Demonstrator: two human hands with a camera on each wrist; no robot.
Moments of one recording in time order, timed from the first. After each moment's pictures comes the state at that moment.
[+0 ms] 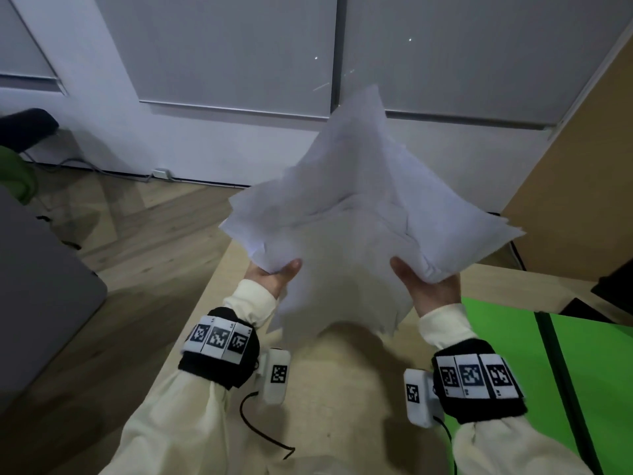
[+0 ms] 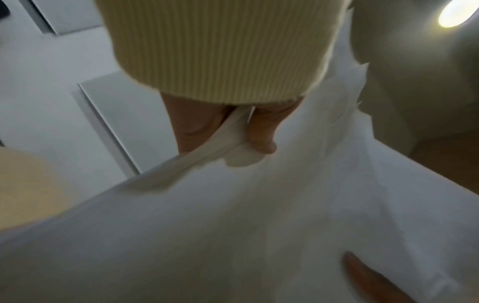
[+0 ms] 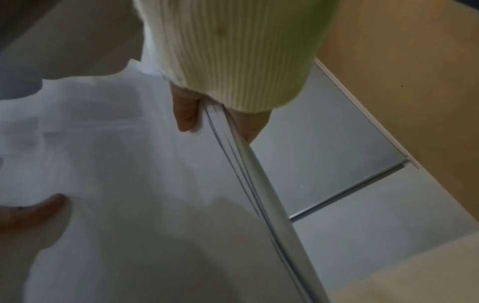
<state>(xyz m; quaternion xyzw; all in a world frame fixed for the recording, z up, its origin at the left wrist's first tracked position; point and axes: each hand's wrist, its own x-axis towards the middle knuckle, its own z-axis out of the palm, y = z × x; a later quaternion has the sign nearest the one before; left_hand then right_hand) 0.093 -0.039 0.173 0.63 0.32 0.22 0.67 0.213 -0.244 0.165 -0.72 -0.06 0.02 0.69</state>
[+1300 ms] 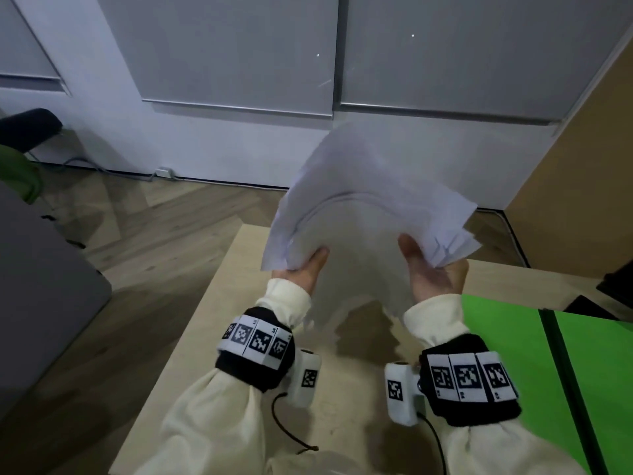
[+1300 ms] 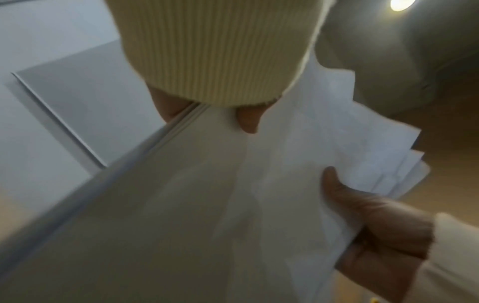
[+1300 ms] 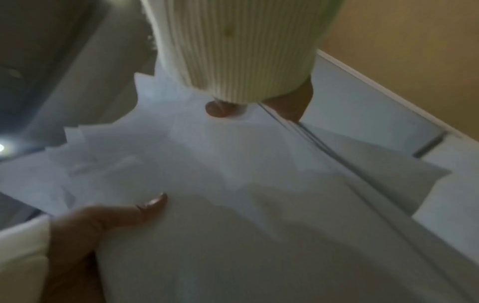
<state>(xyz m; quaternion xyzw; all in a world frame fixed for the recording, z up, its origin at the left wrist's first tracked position) 0.111 -0.073 0.183 0.66 0.38 0.21 0.61 0.206 -0.227 0.187 -0.65 0.01 -0.04 0.76</state>
